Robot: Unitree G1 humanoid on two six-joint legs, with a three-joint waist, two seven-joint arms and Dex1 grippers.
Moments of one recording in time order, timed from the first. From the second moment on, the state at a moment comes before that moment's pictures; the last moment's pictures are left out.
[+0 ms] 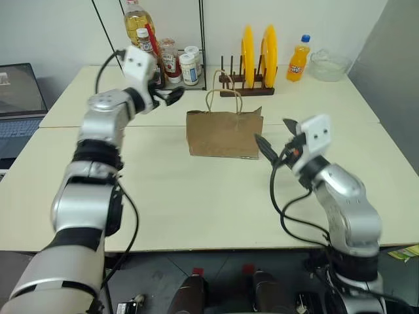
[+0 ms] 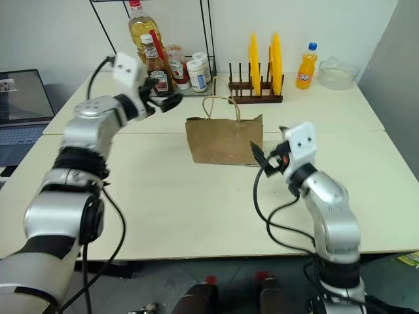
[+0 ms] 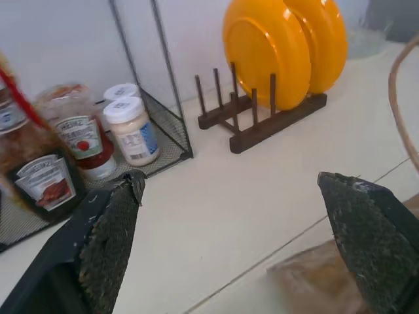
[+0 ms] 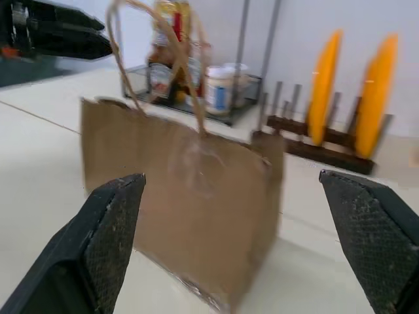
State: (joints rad) left arm -1.29 0.52 -0.07 1.10 -0.14 0.05 -0.65; right arm -0.28 -0.19 -0.05 -0.57 0.06 0.67 0.40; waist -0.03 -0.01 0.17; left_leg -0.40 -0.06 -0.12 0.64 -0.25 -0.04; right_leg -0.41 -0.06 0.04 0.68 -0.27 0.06
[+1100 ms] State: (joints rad) left arm -1.02 0.61 -0.17 0.61 0.03 0.28 -1.52; right arm 0.00 -0.45 -0.04 -0.57 0.27 0.17 0.69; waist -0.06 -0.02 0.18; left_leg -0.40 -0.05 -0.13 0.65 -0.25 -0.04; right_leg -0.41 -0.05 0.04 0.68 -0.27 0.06
